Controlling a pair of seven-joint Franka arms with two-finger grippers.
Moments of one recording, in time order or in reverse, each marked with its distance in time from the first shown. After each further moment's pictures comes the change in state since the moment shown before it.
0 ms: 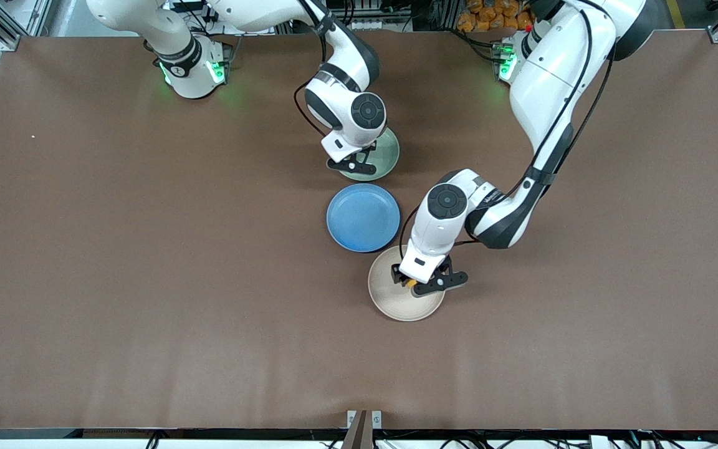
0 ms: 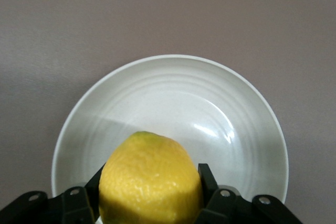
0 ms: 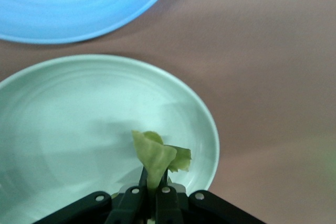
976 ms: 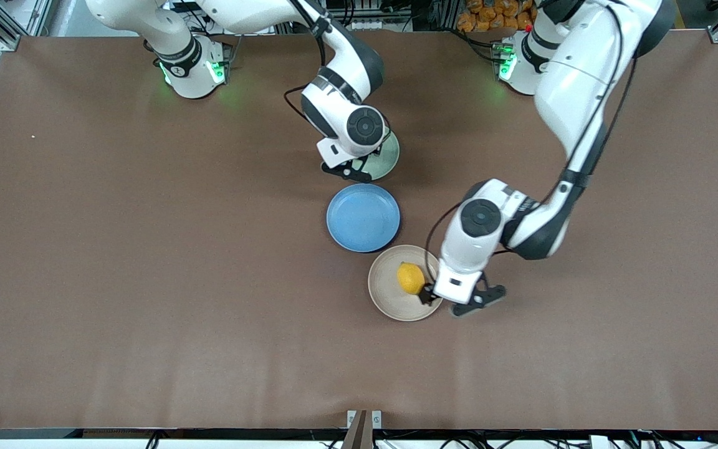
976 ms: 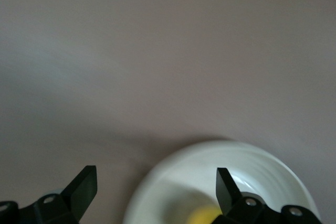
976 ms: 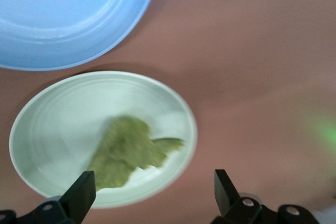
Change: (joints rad) left arm 0.128 -0.049 0.016 0.052 0.000 -0.129 -0.028; right arm -0.090 0.002 -0.024 0.211 0.061 -0.343 -0.003
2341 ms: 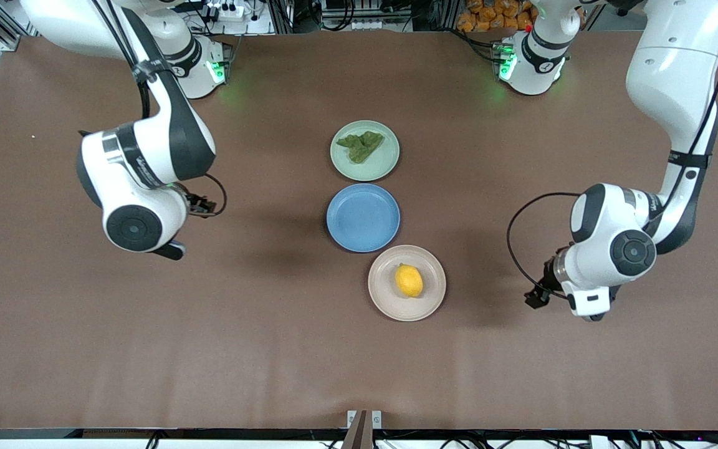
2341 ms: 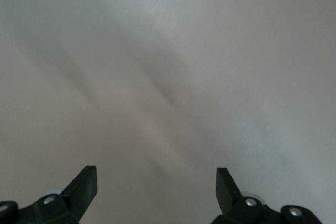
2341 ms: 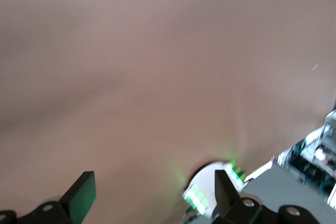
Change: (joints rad) left arm 0.264 -0.192 -0.013 -0.218 -0.280 -0.196 -0.091; right arm -0.524 -0.122 -0.037 0.191 -0.379 -0.440 -0.367
